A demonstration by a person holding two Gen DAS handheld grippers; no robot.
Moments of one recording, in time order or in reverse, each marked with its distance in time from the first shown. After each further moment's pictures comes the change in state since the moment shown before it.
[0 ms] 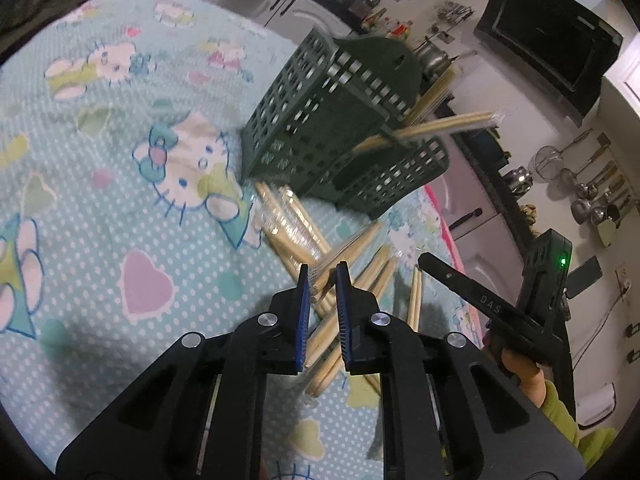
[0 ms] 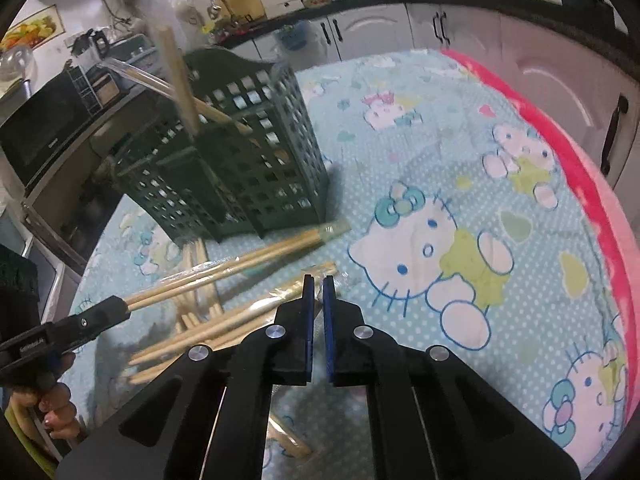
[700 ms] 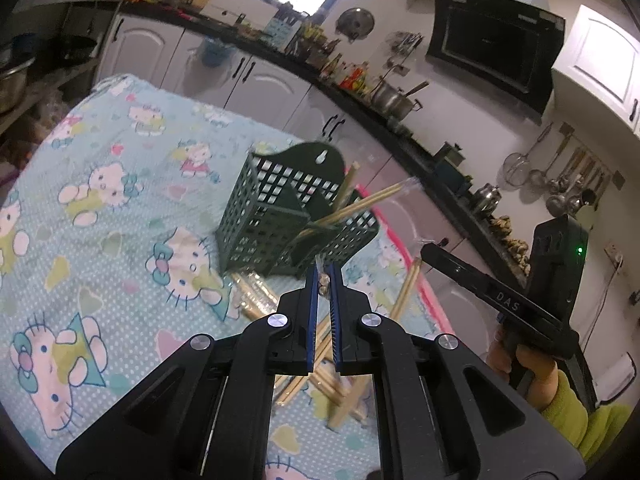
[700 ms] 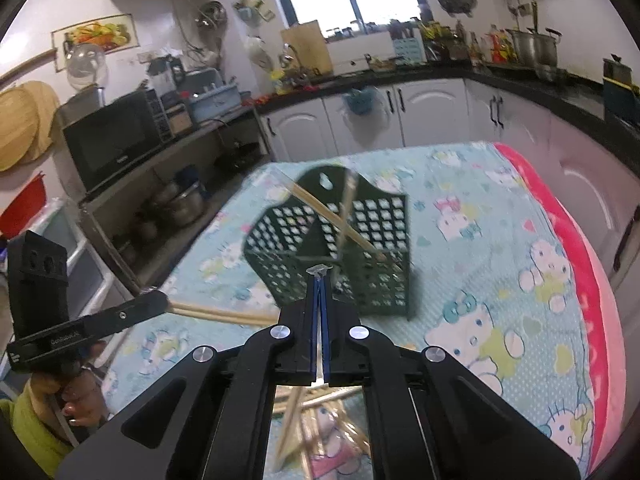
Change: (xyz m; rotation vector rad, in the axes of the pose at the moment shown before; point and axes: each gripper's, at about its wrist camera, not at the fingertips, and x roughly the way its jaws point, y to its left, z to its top) left arm -0.081 -0.050 0.026 0.163 -0.180 -0.031; right arm -0.081 0.068 0.044 -0.142 -0.195 0.157
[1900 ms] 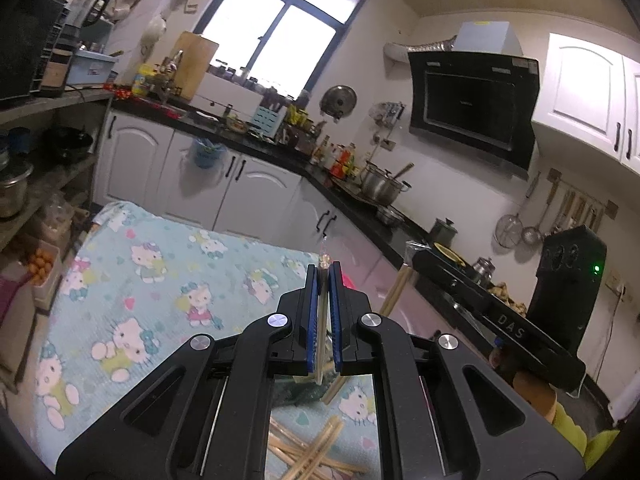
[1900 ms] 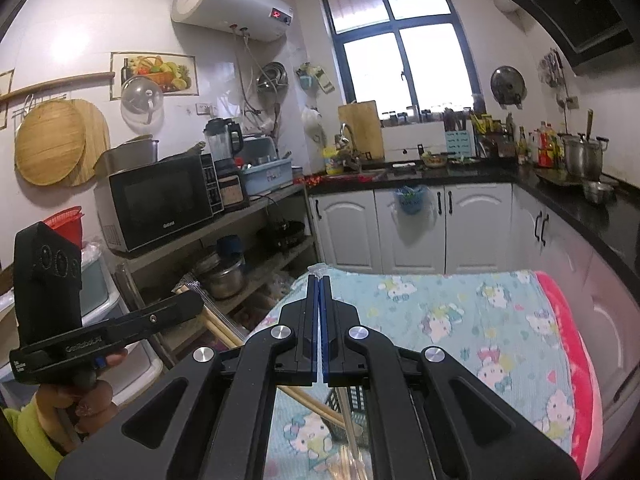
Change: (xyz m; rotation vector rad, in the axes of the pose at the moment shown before) left arm -0.060 -0.044 0.131 0.104 -0.269 0.037; right arm -0.021 0.084 0.134 -0.161 -0.261 0.096
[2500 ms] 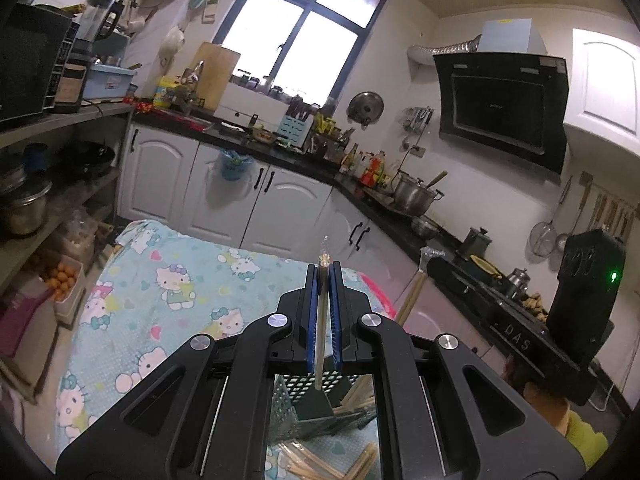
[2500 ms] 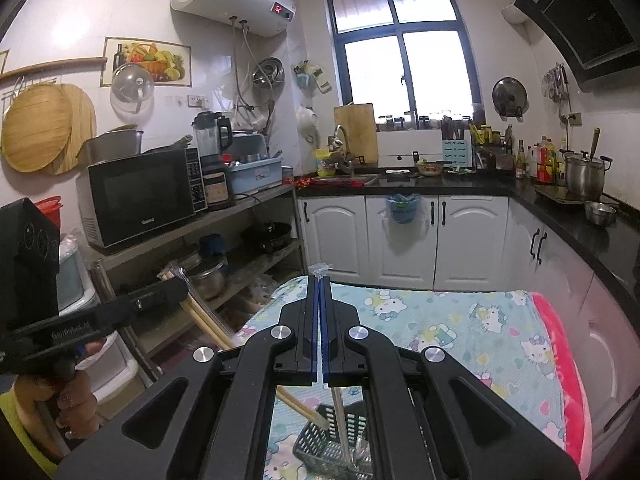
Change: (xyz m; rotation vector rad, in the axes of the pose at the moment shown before) left arm 0.036 0.018 0.023 0.027 -0.017 0.113; right arm 0.052 -0.013 0.014 -0.051 0.003 -0.044
